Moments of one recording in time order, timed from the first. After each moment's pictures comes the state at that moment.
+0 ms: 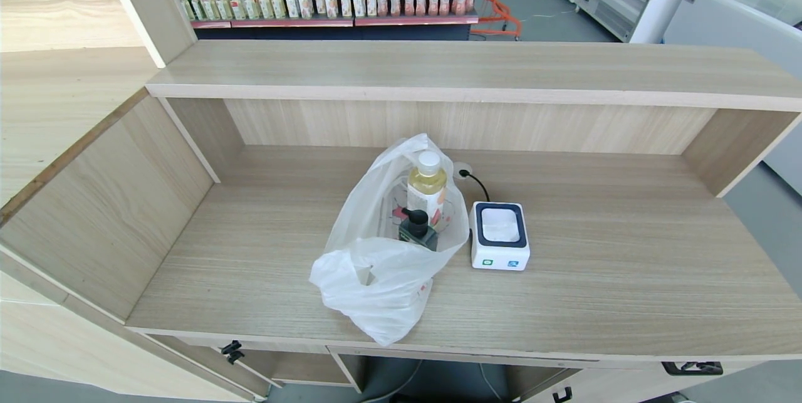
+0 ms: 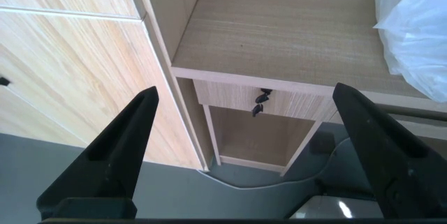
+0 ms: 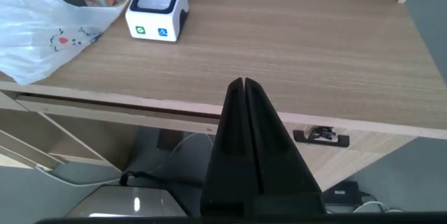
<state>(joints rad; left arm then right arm) 0.00 0.00 0.00 0.05 0.13 0.01 0.00 -0.01 0.00 -0.04 0.07 -0.08</state>
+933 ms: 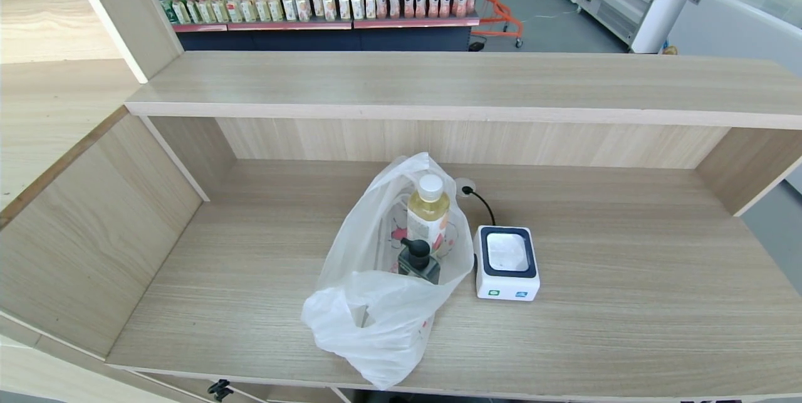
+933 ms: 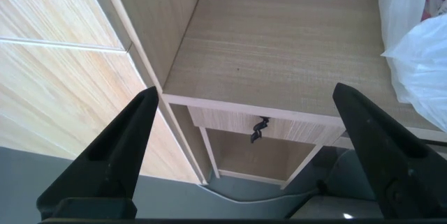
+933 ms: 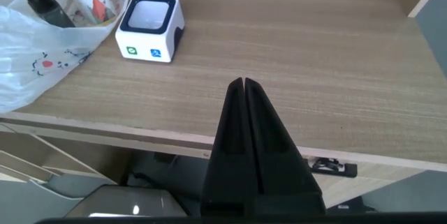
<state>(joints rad) 0.00 0.00 0.00 0.05 0.13 0.01 0.00 0.00 0.00 -0.04 0.07 -0.08</state>
